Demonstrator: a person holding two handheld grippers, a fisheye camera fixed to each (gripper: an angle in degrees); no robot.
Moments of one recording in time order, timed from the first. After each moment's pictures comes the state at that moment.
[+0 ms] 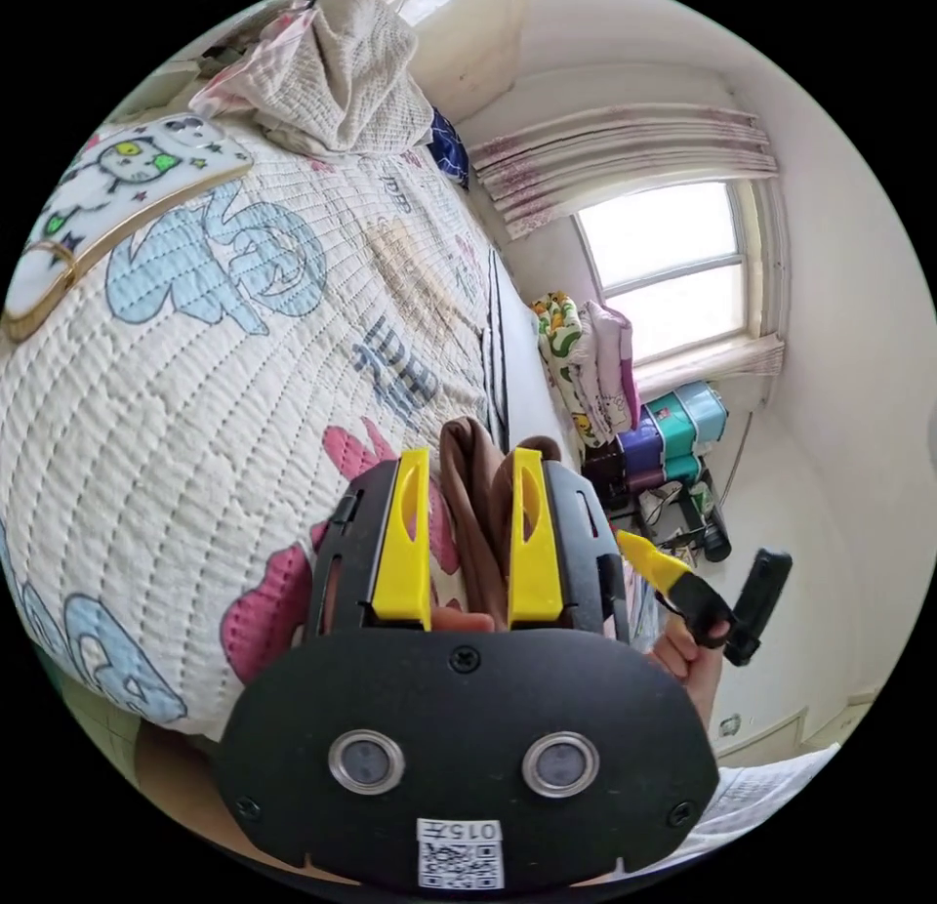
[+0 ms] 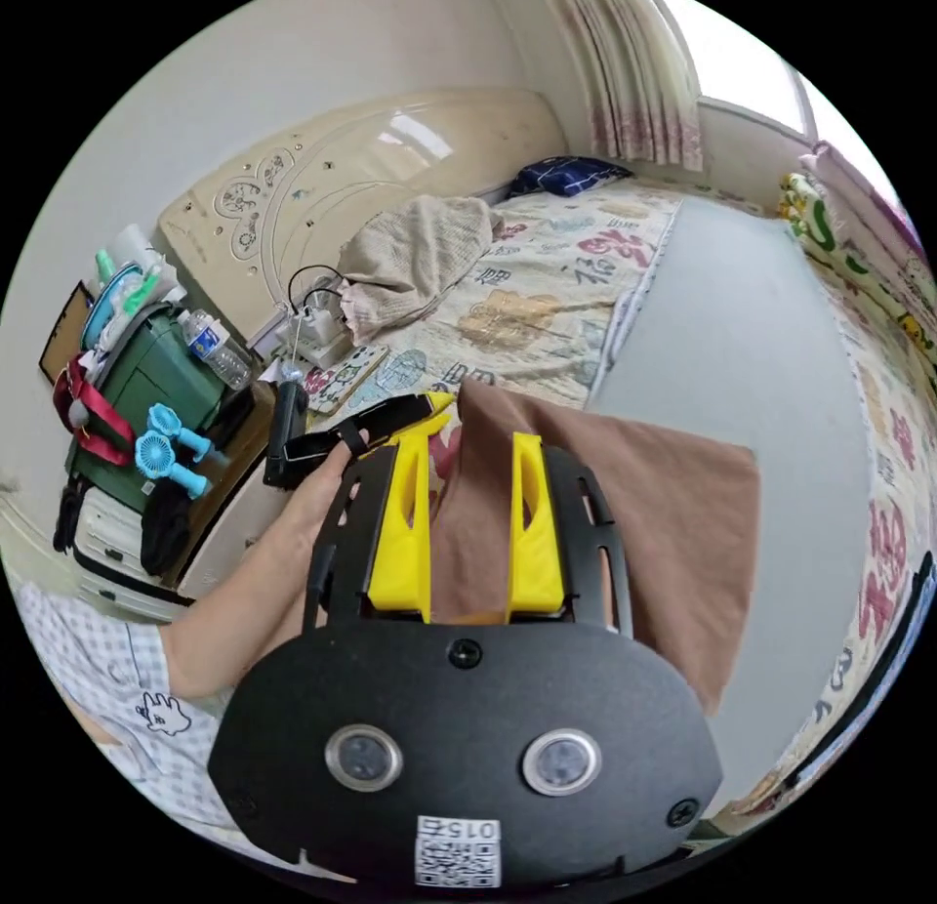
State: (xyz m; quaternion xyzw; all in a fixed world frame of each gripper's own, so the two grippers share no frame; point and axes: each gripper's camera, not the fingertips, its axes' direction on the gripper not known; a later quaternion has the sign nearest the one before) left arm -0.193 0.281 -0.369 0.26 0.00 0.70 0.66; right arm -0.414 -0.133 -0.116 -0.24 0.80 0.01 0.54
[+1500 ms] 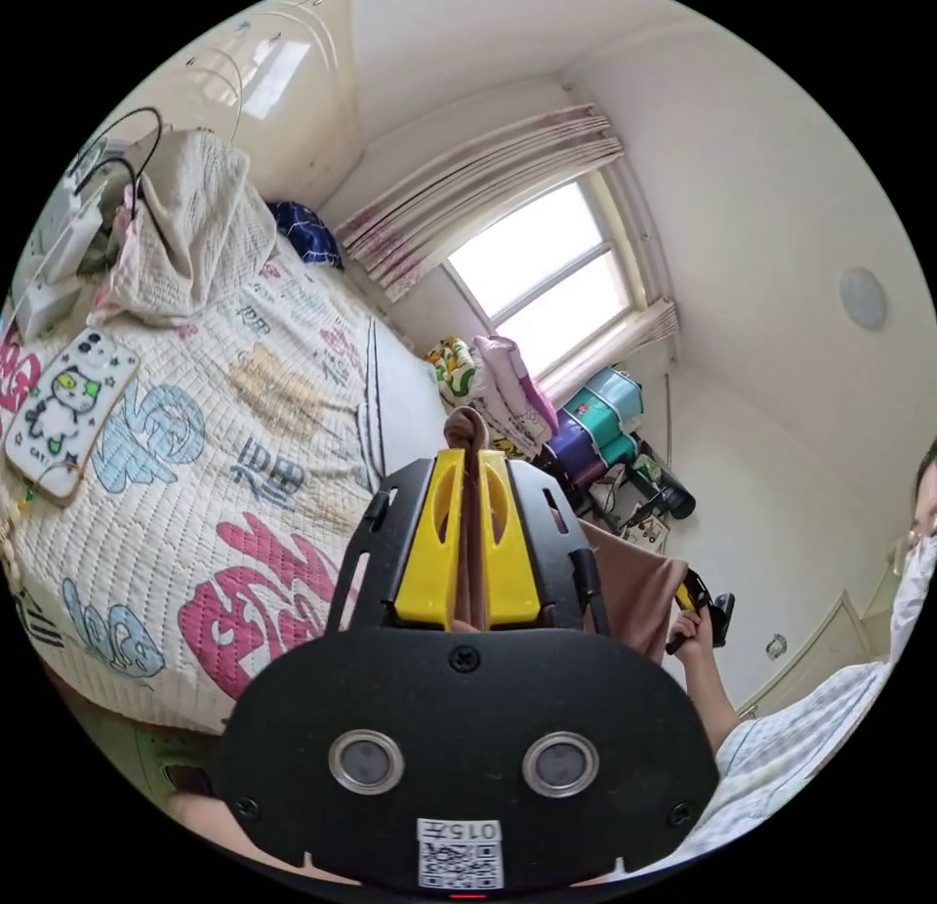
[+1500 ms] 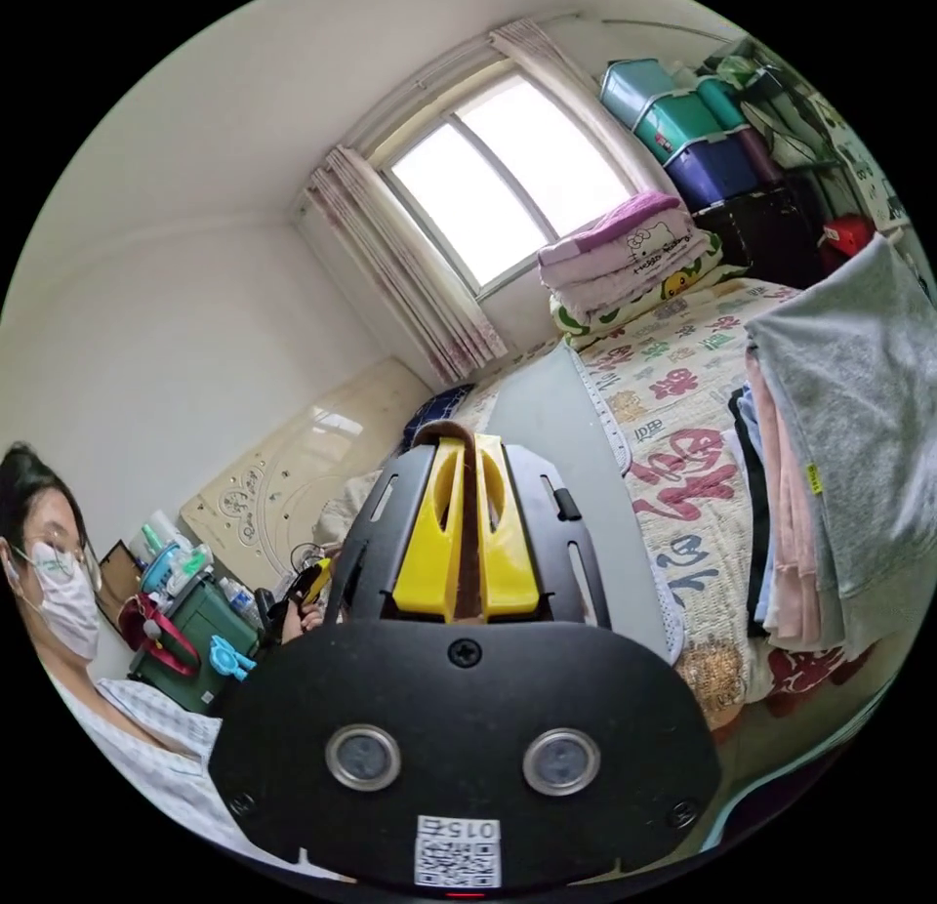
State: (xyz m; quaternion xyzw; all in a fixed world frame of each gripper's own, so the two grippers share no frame) left arm -0.254 0.441 -0.430 0.25 0.07 0.82 0.52; right arm -0.827 -0.010 0.127 0.16 0.80 -0.17 0.56
